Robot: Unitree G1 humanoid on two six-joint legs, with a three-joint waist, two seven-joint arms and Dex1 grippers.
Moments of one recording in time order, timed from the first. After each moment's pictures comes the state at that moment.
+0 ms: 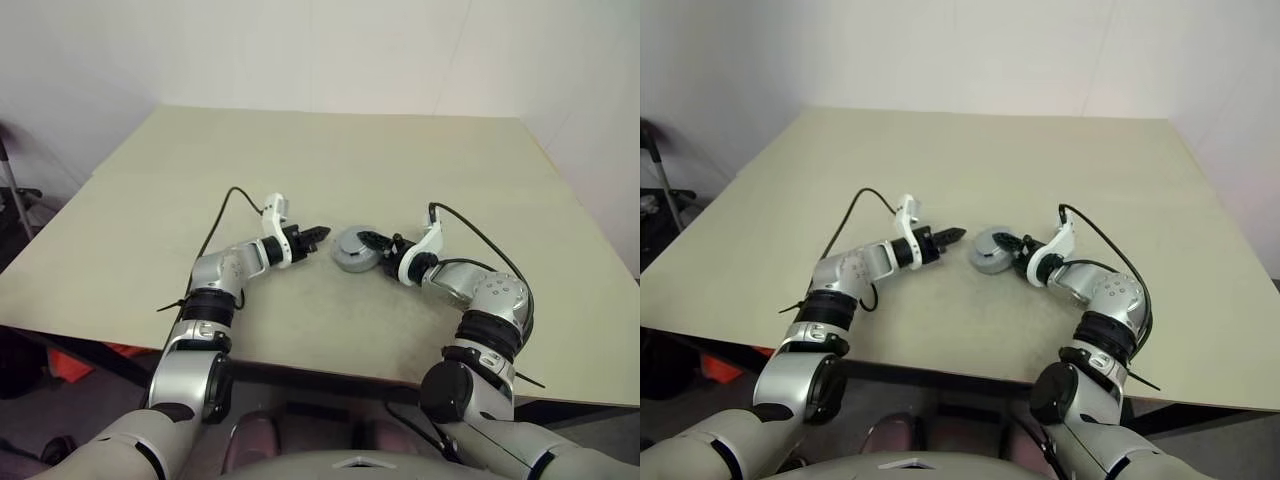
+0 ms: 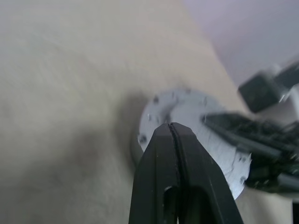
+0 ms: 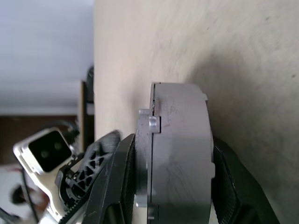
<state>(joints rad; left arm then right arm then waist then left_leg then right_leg) -0.70 0.06 0.22 0.56 -0.50 0.77 -0.66 -0.66 0.06 -0.86 0.23 0.71 1.38 0.01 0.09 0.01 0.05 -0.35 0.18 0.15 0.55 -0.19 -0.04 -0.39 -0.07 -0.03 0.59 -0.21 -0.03</state>
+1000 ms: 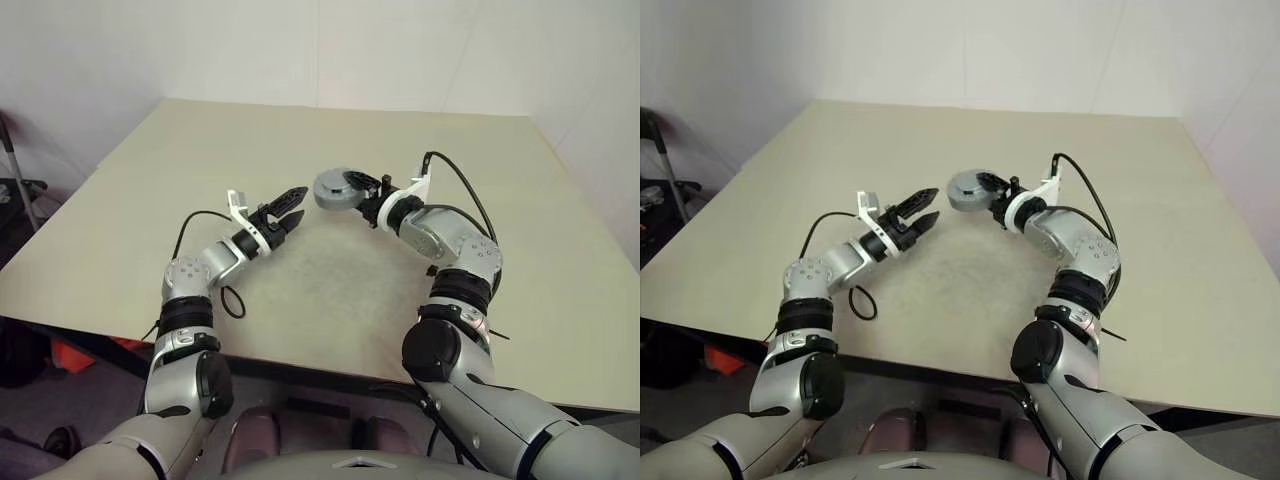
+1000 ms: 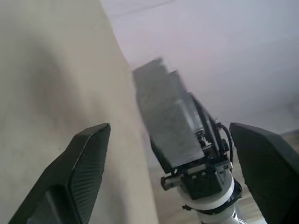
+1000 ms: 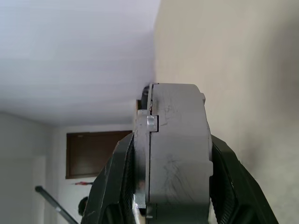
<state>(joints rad) -0.69 0.03 0.55 0.54 -0.97 1.05 -0.46 -0.89 0.11 -0.87 0.36 1.12 1.17 -0.34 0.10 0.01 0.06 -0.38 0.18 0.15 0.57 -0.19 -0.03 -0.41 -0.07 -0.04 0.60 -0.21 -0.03</state>
